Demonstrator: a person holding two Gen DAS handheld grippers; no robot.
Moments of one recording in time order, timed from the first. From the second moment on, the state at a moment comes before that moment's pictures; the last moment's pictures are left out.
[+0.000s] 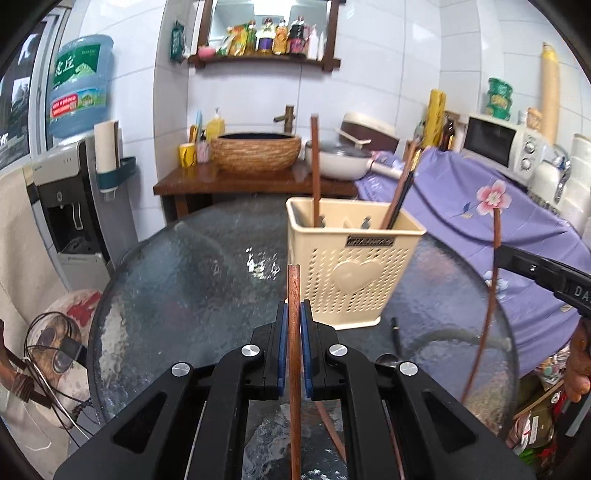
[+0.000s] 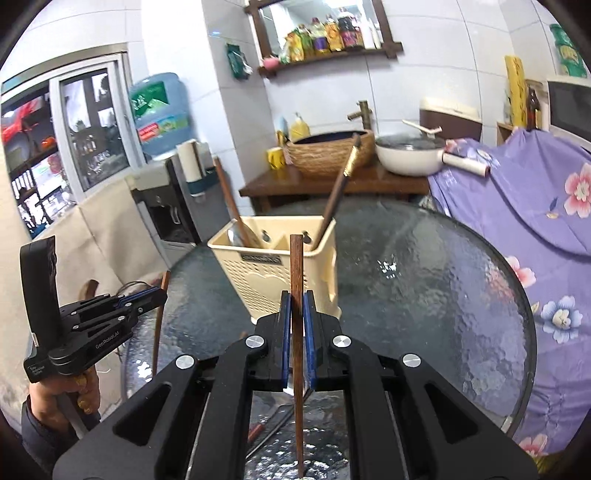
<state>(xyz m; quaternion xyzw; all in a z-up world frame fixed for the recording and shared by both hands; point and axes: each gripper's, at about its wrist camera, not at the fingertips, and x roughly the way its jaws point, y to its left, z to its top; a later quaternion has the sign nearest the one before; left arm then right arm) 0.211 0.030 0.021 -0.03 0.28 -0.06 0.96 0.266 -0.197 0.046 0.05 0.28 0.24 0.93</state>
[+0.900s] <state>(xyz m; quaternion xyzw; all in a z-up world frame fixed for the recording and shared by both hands) 0.182 0.029 0.077 -0.03 0.22 -0.08 0.97 0.248 -0.186 0.091 0.03 0.25 0.27 0.93</state>
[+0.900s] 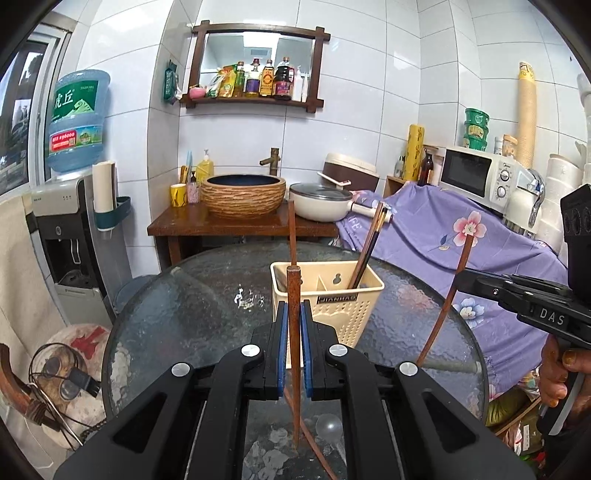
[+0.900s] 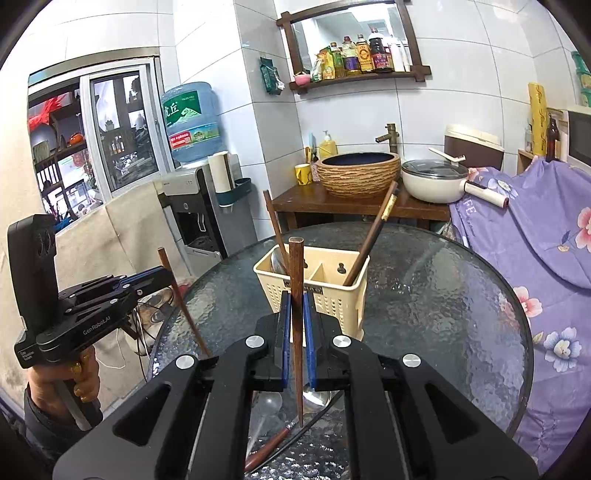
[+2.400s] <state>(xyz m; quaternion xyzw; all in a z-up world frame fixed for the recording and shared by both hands) 0.304 -0.003 0.121 -0.03 0.19 -0.06 0.98 0.378 -0.171 0.131 0.06 0.22 0.21 0.95</state>
